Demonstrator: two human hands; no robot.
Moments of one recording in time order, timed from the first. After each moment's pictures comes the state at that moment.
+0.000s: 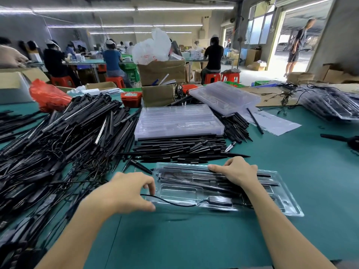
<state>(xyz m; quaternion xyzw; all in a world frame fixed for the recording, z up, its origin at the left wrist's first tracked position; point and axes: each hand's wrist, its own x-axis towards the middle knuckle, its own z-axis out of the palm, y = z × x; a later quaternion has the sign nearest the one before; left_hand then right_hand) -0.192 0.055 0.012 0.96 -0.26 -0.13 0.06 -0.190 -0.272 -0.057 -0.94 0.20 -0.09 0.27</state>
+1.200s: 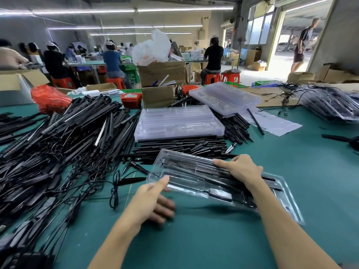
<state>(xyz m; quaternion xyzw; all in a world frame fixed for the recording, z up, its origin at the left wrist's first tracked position) -0.210 0.013 -0.036 0.76 0.01 -0.23 0.61 -0.189 -0.278 -0.042 -0.89 0.27 -0.10 0.34</state>
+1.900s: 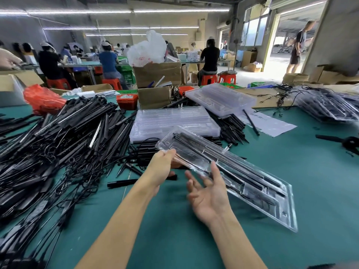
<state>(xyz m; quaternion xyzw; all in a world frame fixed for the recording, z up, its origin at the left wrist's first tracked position) -0.156 -0.049 -0.006 0.74 -0.06 -0.11 0.66 -0.248 -0.164 -0.035 -0.26 0.20 0.01 0.95</state>
